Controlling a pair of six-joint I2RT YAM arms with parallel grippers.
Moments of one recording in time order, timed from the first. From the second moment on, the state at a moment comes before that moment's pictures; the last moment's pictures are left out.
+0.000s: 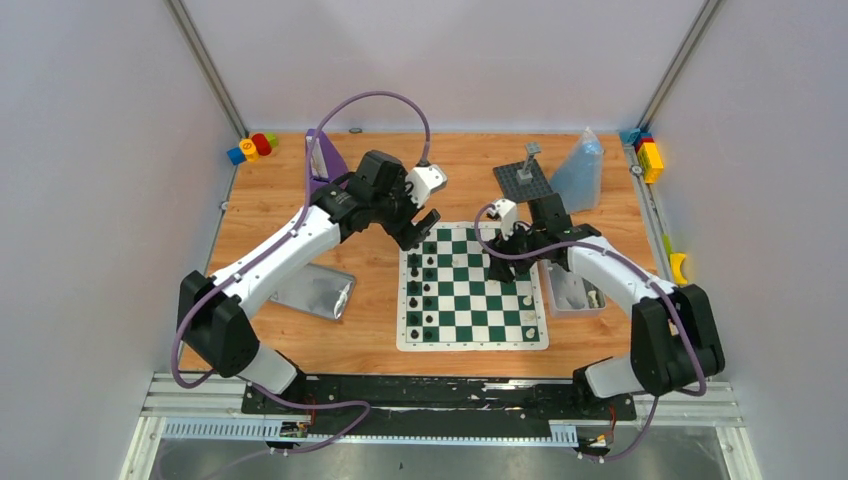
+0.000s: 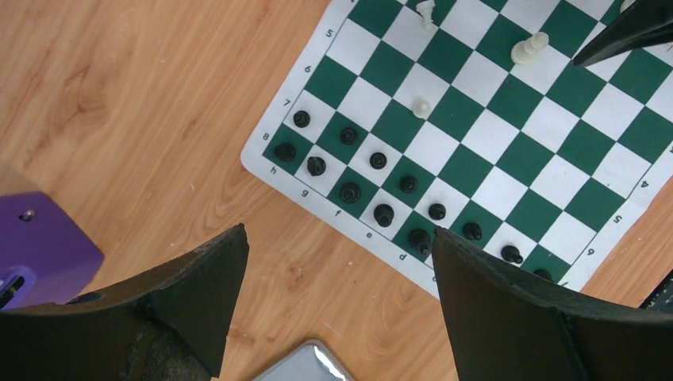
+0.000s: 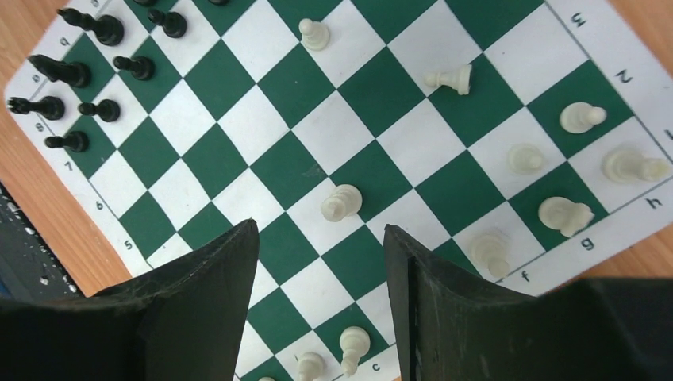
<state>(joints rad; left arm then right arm) -0.66 1.52 1.37 -0.62 0.18 0.31 0.31 1.39 0.87 -0.43 -0.53 -0.34</state>
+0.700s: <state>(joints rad) -0.62 1.49 1.35 -0.61 0.20 0.31 0.41 1.59 0.95 -0.43 -0.40 -0.36</state>
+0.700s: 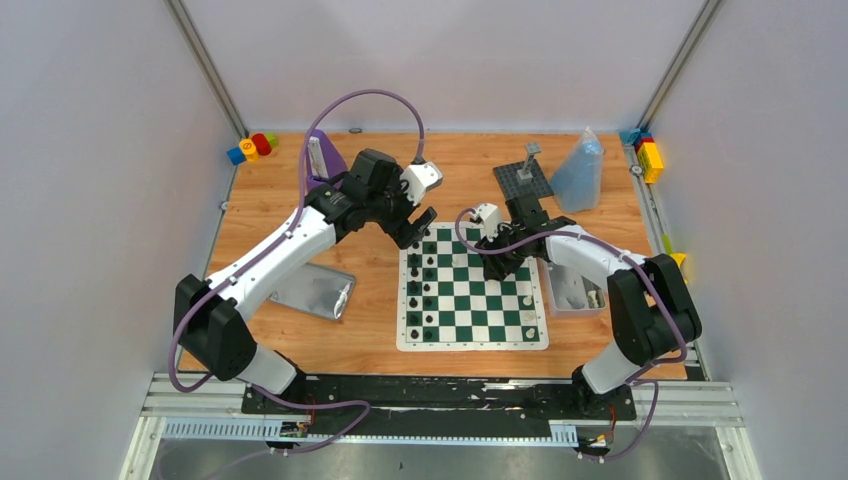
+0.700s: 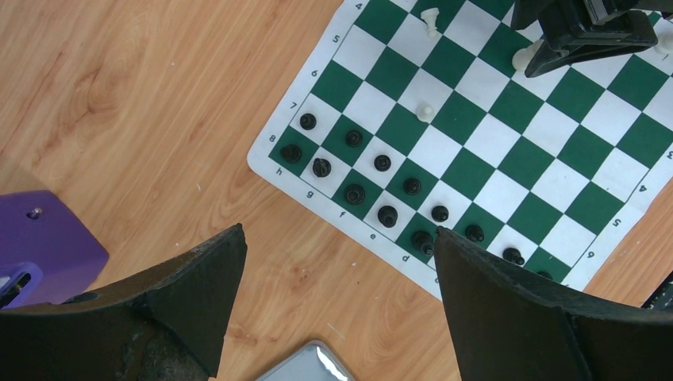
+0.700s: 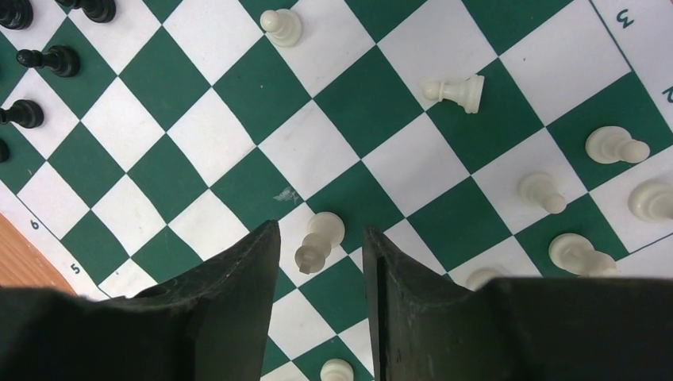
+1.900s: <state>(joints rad) -0.62 1.48 1.35 -0.60 0.20 0.31 0.33 1.42 0.88 -0.54 -0.28 -0.41</state>
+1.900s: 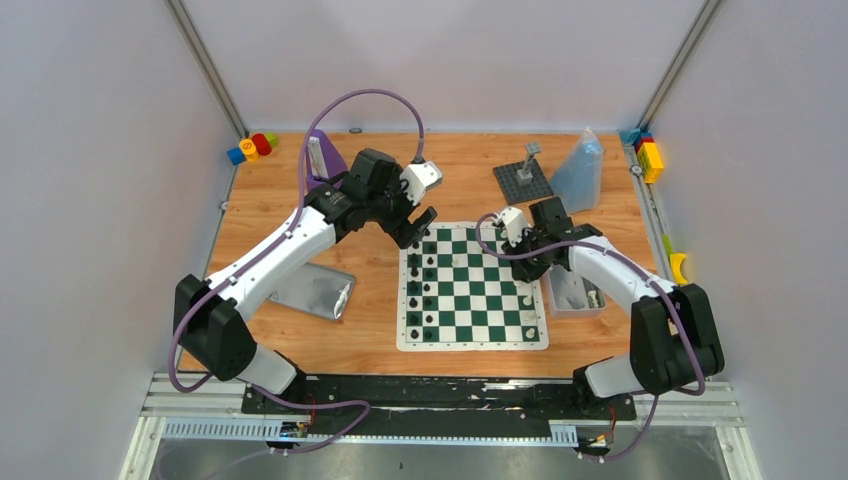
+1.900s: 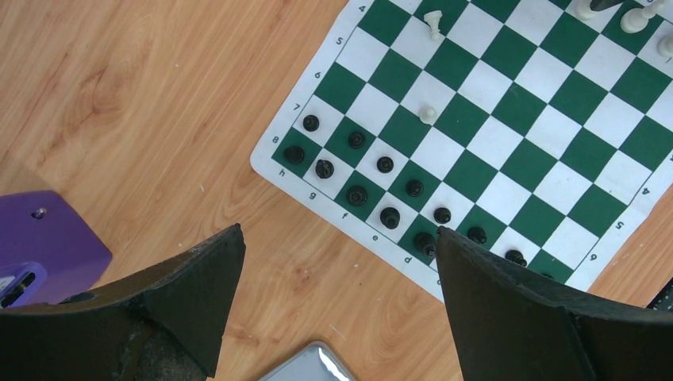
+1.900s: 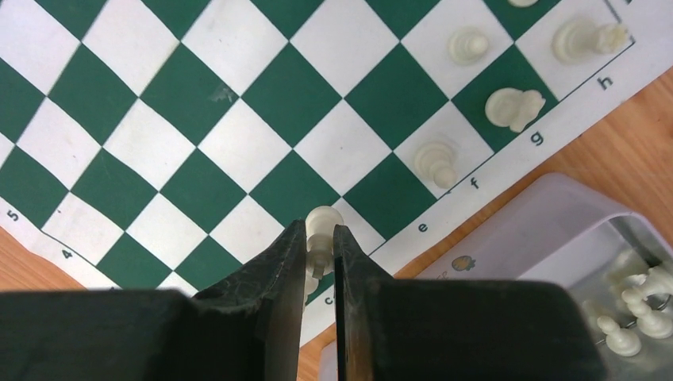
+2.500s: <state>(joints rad) -0.62 1.48 1.35 -0.60 0.20 0.31 0.26 1.42 0.83 -0.55 -0.28 -0.44</state>
